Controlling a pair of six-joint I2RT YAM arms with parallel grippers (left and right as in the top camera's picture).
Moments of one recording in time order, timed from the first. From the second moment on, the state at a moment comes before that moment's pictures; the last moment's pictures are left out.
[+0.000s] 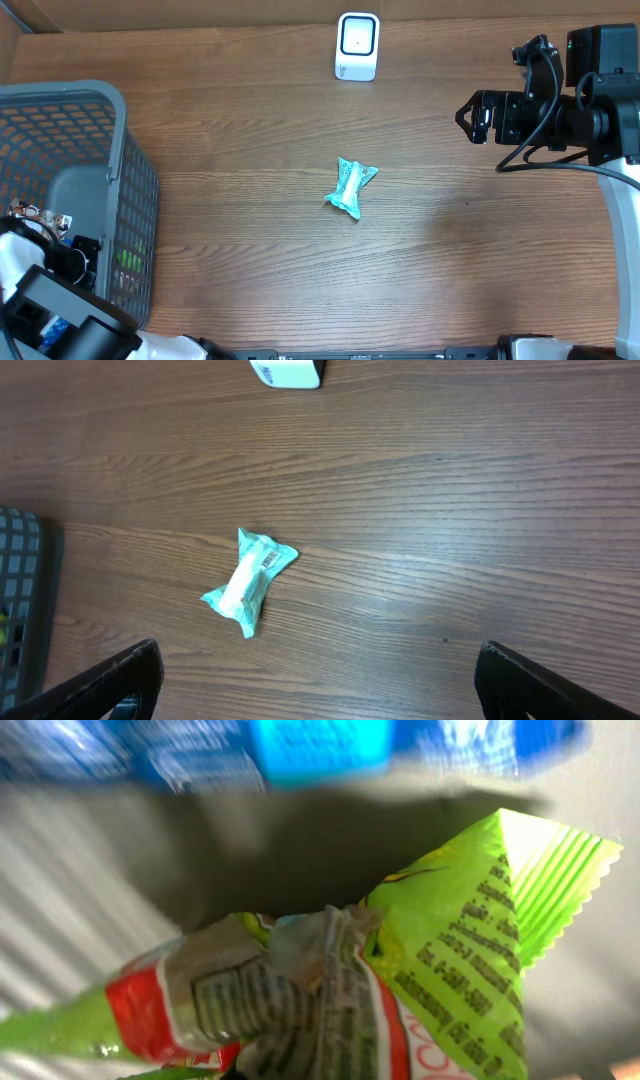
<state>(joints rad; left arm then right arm) 0.97 1.74 1.12 -1.05 0.19 -0.33 0.02 1.48 1.71 -1.26 -0.35 0.07</state>
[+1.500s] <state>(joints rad) -0.28 1.97 1.78 -1.38 0.19 -0.21 0.02 1.48 1.71 -1.26 -0.35 0.07</state>
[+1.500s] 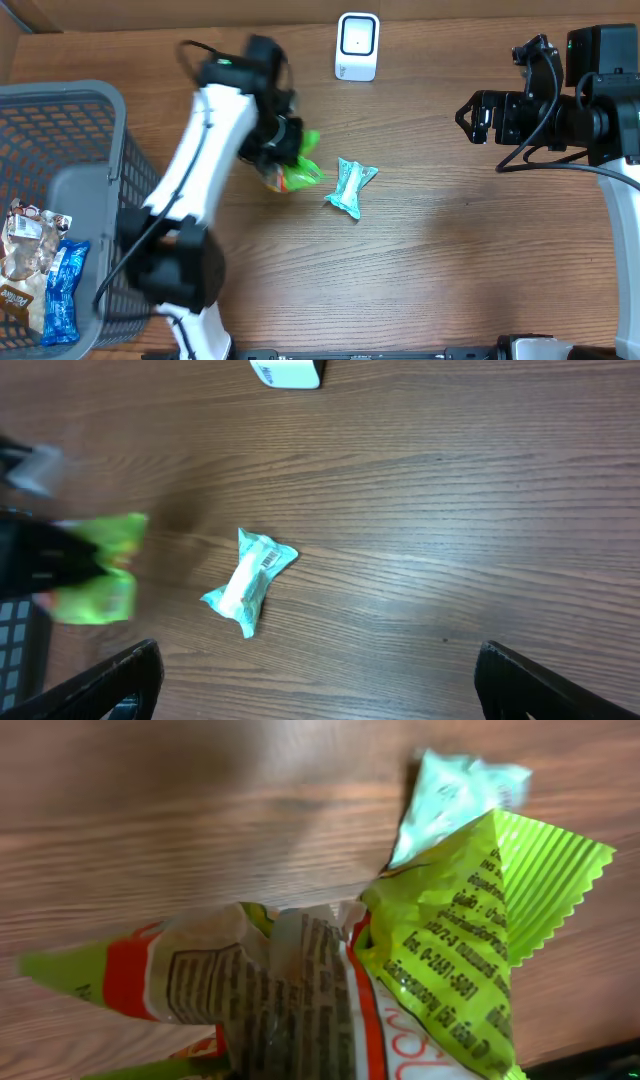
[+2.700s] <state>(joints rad) 0.51 1.42 2.06 -1.68 -0.08 -0.33 0.02 1.48 1.71 -1.27 -0.35 0.07</state>
